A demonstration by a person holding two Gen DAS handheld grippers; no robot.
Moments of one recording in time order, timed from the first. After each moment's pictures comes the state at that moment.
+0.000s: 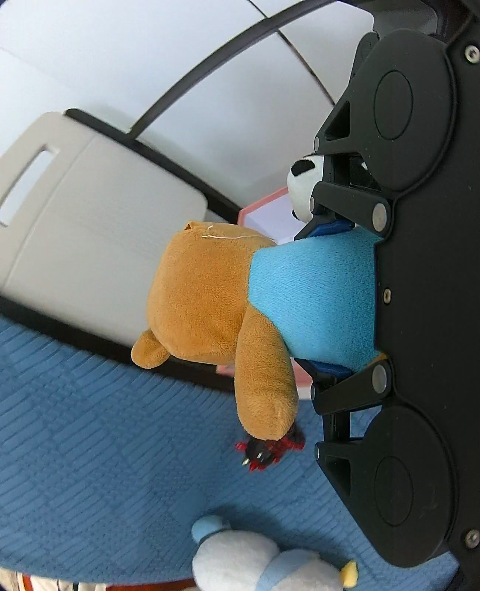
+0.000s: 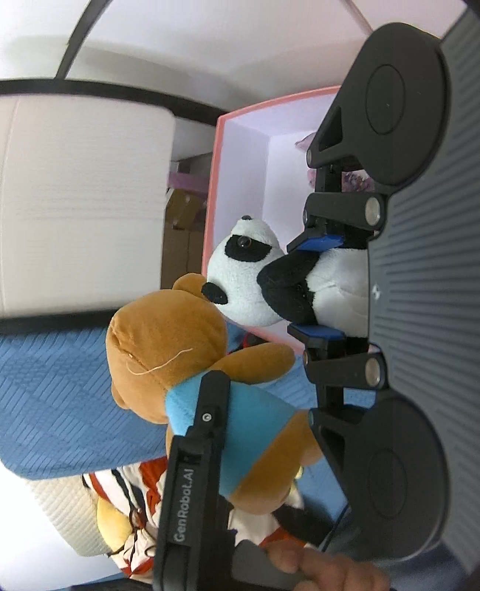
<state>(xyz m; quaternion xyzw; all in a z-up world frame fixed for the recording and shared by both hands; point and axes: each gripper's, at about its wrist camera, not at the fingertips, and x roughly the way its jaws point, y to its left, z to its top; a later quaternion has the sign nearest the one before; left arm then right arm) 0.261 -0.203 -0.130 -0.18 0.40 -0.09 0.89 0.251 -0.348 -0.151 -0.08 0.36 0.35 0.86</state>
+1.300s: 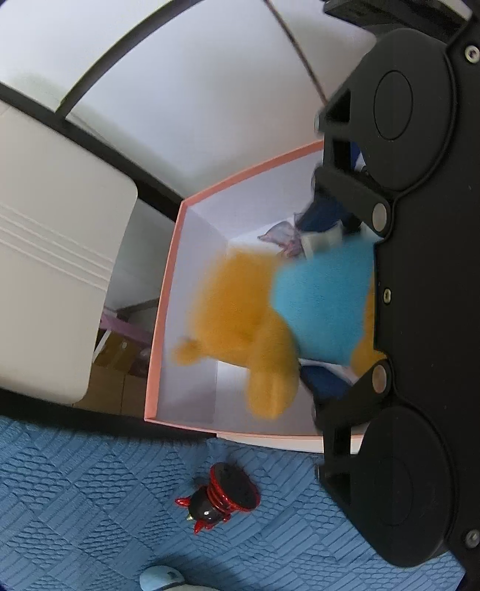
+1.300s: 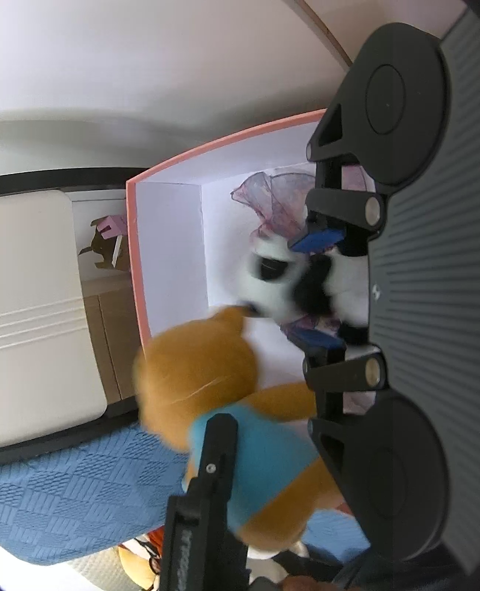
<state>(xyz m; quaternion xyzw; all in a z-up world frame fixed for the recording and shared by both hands) 0.314 -0.278 -0.195 -0.17 0.47 -0.09 0.86 0.318 -0.415 -0.238 -0.02 0.42 0.31 0.85</state>
